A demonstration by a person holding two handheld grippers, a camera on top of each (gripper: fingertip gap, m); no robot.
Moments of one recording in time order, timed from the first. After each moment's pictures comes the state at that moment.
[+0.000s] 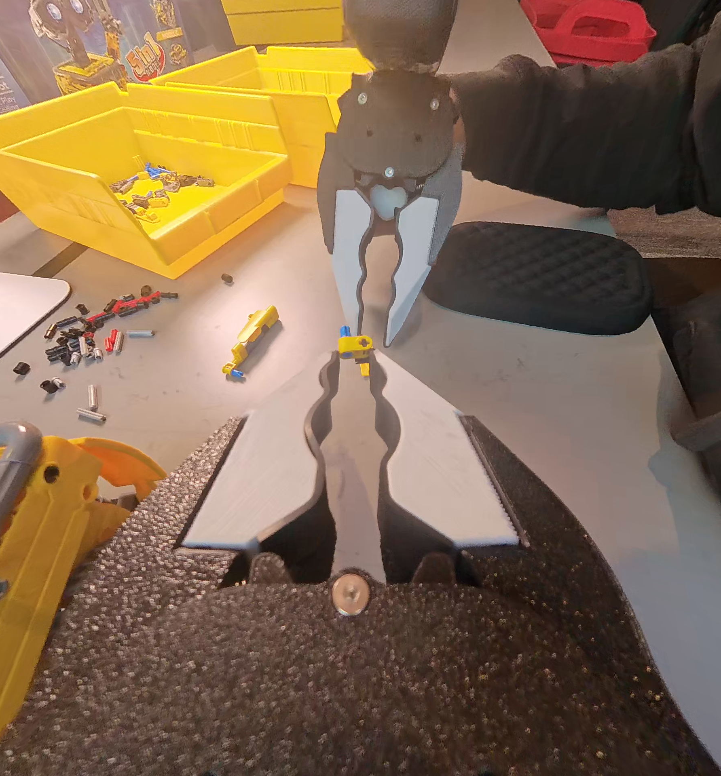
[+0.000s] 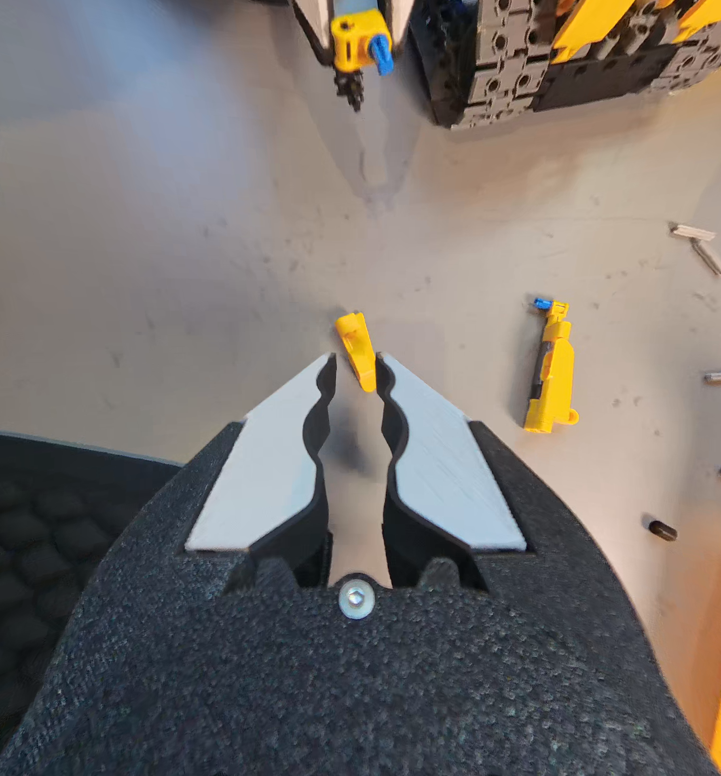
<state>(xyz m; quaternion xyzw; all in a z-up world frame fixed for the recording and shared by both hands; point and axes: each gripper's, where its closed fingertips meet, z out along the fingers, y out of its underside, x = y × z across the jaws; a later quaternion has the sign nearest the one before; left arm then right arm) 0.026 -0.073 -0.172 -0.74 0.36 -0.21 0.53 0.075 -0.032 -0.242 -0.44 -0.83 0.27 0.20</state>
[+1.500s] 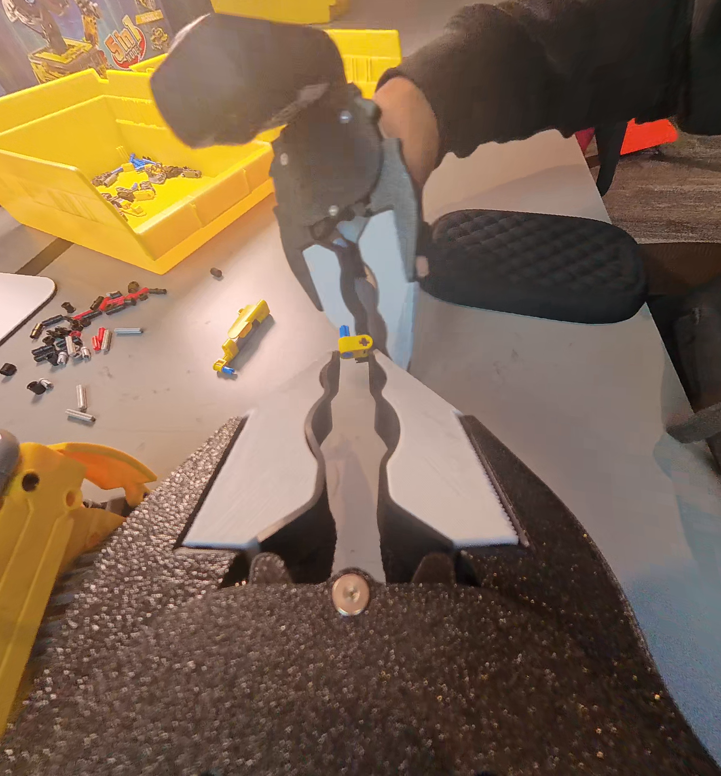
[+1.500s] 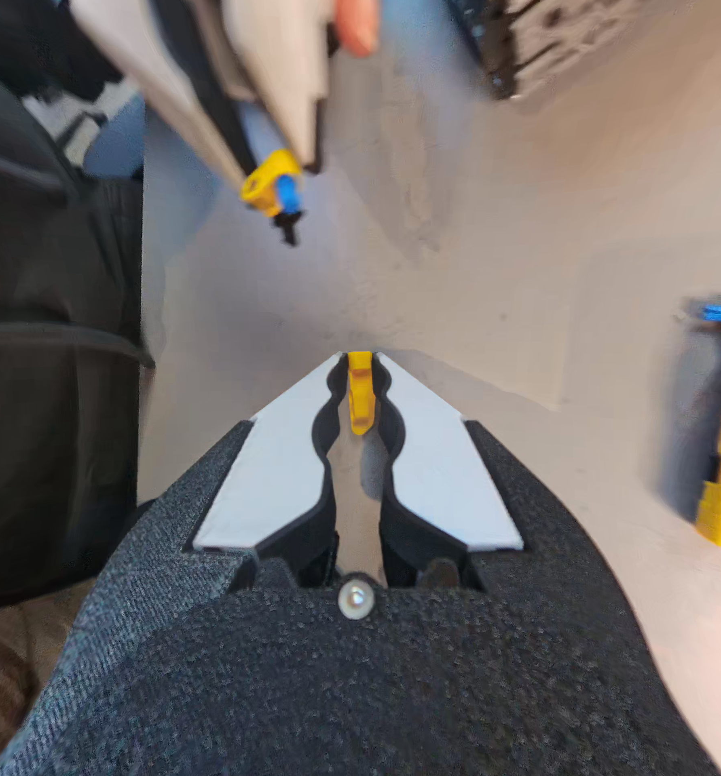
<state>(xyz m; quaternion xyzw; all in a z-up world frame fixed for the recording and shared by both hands) 0.029 -0.076 -0.176 -0.74 0.37 -0.21 0.52 0.058 -0.074 -0.245 -0.54 -0.75 0.37 -0.04</state>
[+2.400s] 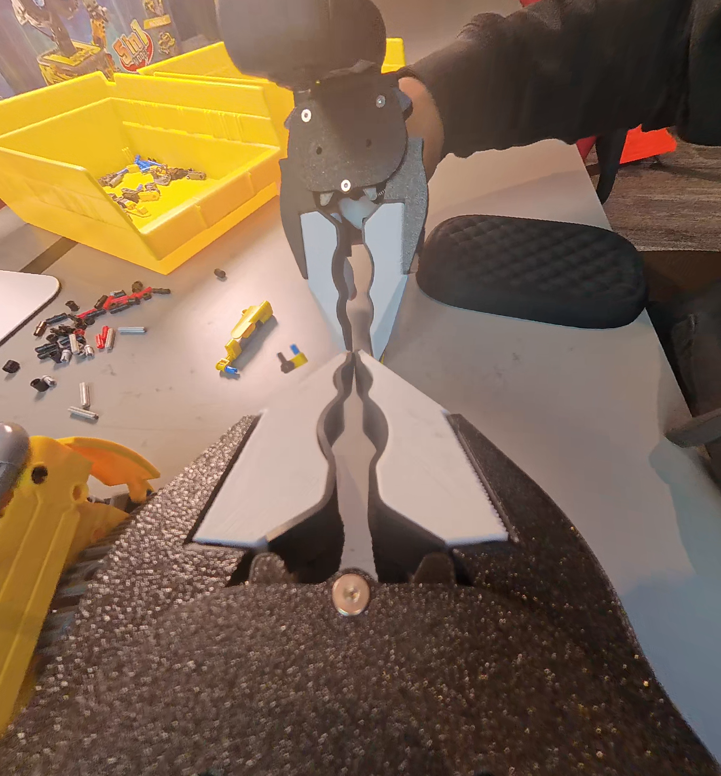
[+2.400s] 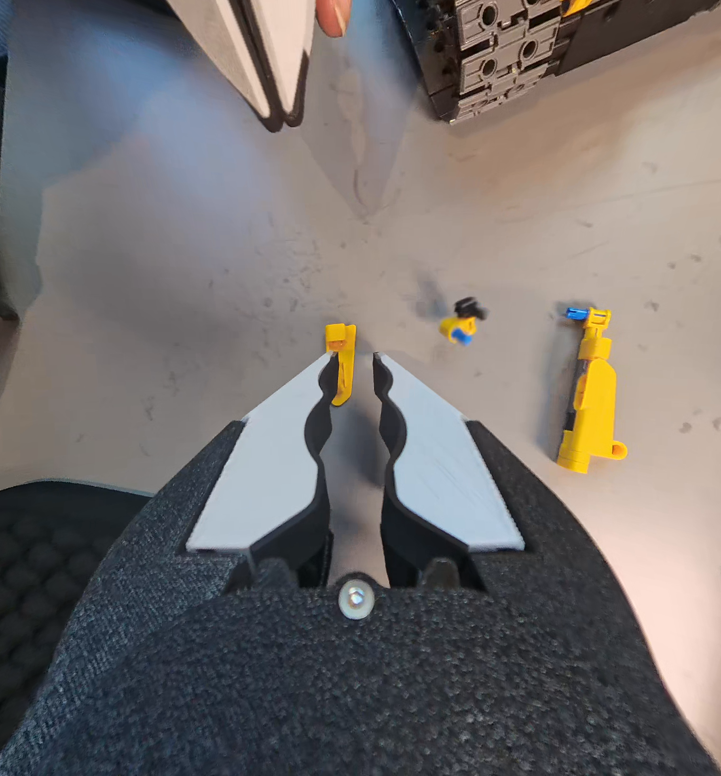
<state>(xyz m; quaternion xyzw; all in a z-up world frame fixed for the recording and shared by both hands) 0.027 -0.076 -0.175 -0.74 0.36 -0.22 0.52 0.058 -0.042 -0.246 -0.50 -0.81 0.30 0.11</state>
